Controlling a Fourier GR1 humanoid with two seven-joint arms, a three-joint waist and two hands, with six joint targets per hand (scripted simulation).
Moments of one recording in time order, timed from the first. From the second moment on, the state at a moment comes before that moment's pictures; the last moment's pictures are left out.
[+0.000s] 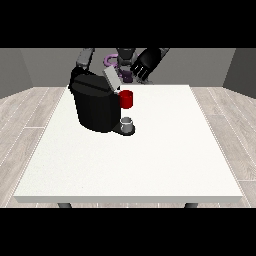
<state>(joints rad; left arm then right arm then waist) -1.10 0.39 0.09 -0.74 -0.69 -0.43 -0.05 -0.34 -0.03 0.01 -1.22 0.18 -0.18 -0.05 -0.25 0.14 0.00</state>
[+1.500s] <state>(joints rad) -1.24 0.42 0.11 -0.65 -0.73 -0.42 -0.07 -0.45 -0.07 -0.05 -1.26 0.16 -0.18 -0.01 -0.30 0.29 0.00</state>
